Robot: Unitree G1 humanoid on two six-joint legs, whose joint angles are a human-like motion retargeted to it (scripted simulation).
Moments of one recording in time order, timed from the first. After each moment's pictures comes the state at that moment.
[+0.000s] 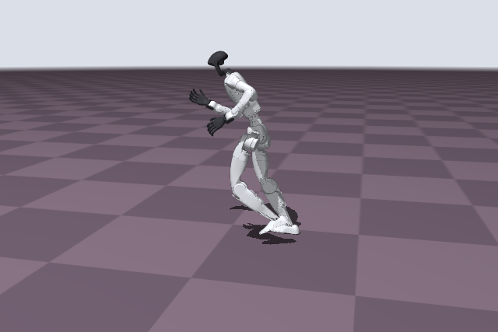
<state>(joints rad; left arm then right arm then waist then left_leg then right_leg) 0.37 0.61 -0.17 -0.27 -0.04 -0.23 0.24 -0.46 -0.22 0.26 -0.42 0.45 -0.33 -0.26 0.23 -0.03 0.40 -0.44 0.07 0.26 1.15 -0.46 0.20 -0.08 -0.14 -0.05 0.35 -0.50 0.05</state>
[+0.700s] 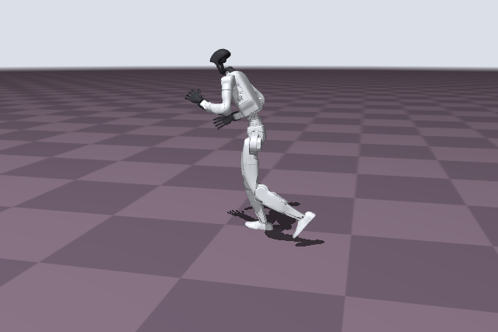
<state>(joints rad) -0.47 0.43 -0.29 -0.39 0.33 -0.19 0.41 0.18 -0.65 0.25 -0.24 0.29 -0.29 -0.18 -0.13 0.08 0.43 -0.01 0.06 0.02 0.92 -0.19 0.12 -0.30 -0.15 -0.20 0.47 -0.43 -0.02</state>
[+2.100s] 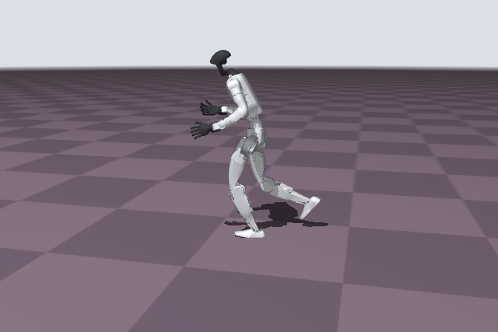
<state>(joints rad) -0.13 0.43 -0.21 0.01 -0.12 -0.20 0.32 -0.10 -0.32 0.50 -0.44 0.58 -0.26 -0.09 0.21 -0.07 0.49 -0.32 0.03 0.27 0.68 -0.61 0.17 0.05 -0.19 0.00 1.10 -0.34 -0.01</state>
